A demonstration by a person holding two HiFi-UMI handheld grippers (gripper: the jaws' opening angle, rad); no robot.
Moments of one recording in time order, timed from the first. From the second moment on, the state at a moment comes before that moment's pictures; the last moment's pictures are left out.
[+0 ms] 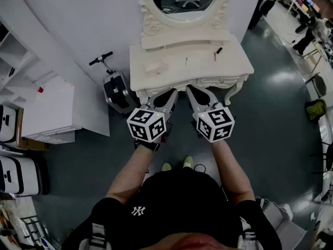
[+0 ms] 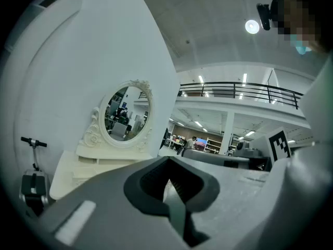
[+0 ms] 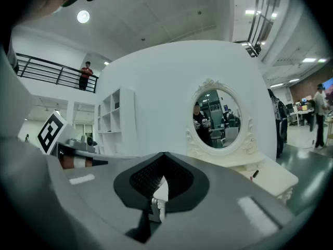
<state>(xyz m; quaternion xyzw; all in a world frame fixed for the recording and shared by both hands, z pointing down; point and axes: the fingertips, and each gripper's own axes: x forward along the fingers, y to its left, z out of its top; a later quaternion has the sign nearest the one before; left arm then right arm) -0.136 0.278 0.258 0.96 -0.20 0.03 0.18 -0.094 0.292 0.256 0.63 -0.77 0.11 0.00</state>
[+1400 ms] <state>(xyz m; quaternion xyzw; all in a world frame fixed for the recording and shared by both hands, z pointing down) -0.069 0.255 0.290 0.95 -0.25 0.04 0.18 -0.015 0.271 0.280 0.61 -0.78 0.14 -0.03</state>
